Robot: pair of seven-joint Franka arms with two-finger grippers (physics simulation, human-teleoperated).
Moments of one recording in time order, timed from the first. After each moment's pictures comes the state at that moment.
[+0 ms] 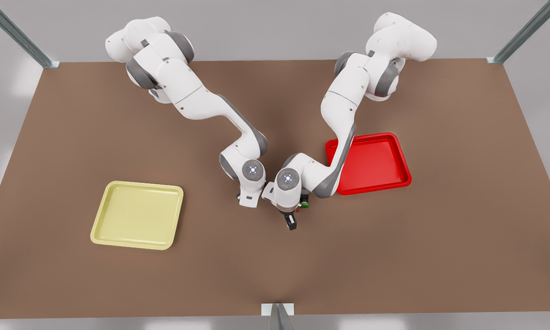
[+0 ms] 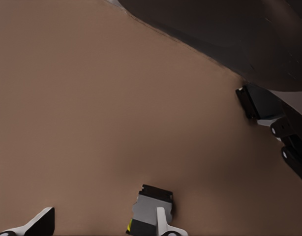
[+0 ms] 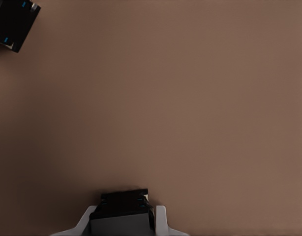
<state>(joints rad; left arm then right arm) -0.76 1.10 0.19 -0.96 -0.11 2.12 0.63 0.59 0.86 0.11 -1.44 -0.13 2.19 0.14</state>
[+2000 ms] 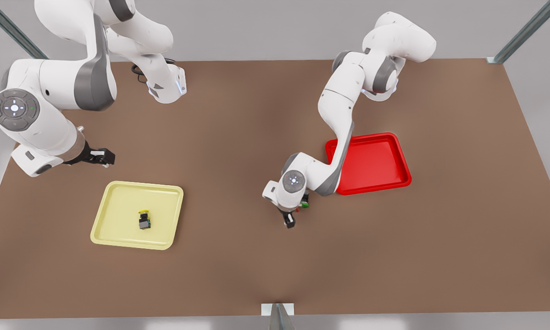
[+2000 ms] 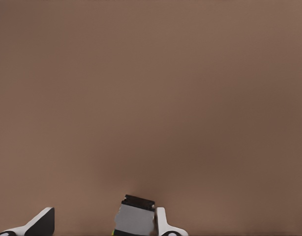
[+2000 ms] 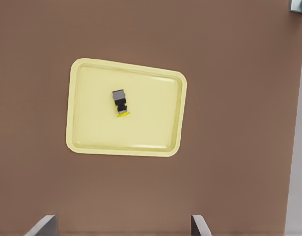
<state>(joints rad) -0.83 1.09 0.32 -0.99 -0.35 2.12 0.75 0.06 0.27 0.09 -1.21 -0.23 1.32 0.12</state>
